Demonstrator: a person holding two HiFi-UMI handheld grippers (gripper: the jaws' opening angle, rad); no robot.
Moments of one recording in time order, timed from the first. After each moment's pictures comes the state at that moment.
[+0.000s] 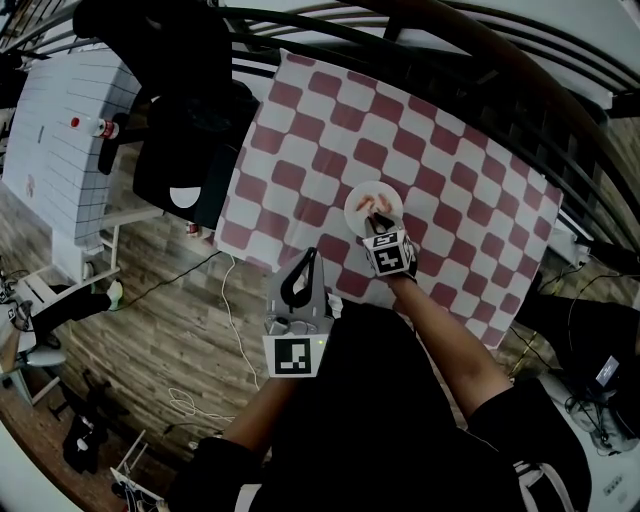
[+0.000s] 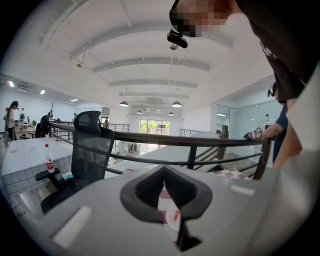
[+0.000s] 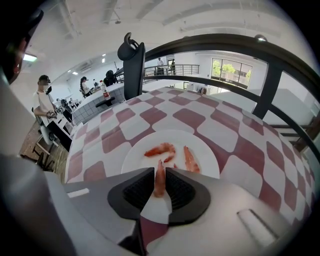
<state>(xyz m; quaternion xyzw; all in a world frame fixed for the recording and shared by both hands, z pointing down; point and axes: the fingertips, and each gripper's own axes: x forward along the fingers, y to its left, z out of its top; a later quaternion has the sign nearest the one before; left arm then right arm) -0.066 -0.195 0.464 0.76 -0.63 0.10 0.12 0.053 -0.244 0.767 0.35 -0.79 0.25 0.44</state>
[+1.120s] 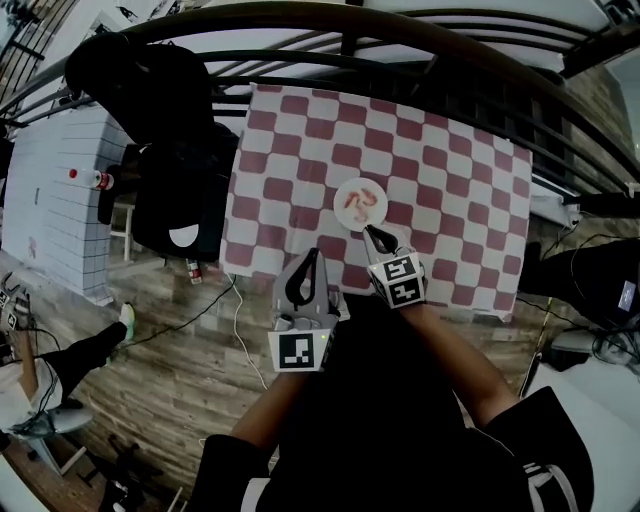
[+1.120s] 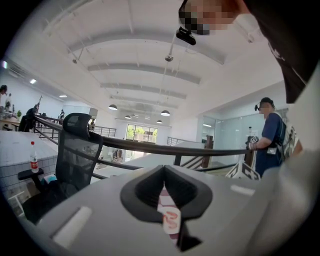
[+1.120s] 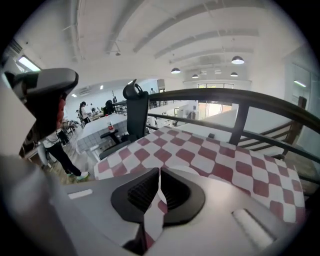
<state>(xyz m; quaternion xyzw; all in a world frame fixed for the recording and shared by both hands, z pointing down) -0.059 -0.159 0.433 0.81 -0.57 0.05 0.11 0.050 -0.194 0.606 0.44 -0.82 0.22 0.30</state>
